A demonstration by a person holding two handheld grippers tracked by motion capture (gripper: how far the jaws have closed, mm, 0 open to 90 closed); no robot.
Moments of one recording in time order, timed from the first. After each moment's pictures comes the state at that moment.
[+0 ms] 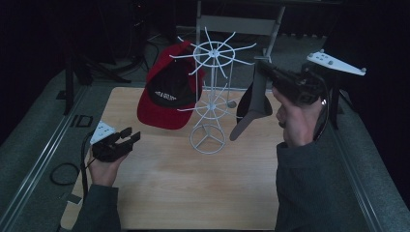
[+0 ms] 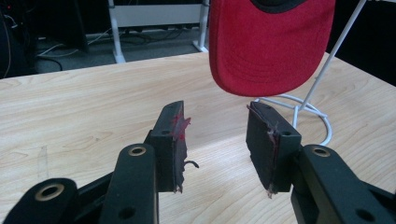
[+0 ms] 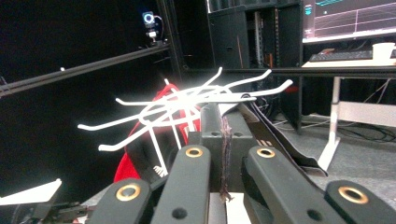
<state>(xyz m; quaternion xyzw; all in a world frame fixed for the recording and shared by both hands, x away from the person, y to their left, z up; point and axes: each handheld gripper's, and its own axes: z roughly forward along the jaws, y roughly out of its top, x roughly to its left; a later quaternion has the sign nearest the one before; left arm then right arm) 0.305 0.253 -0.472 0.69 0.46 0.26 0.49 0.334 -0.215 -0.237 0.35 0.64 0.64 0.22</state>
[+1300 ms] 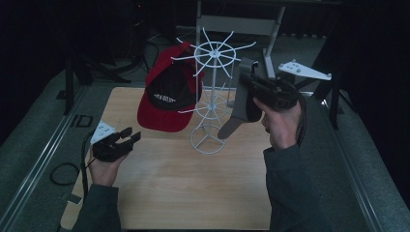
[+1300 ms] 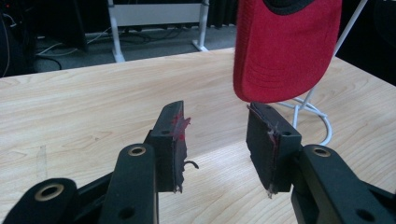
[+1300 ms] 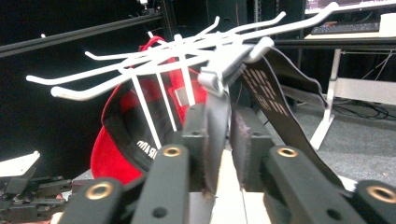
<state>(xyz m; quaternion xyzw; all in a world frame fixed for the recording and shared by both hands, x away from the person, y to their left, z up) 0.306 0.253 -0.472 0.69 0.46 0.26 0.49 0.351 -0.191 -0.273 0.36 0.68 0.60 0.21</state>
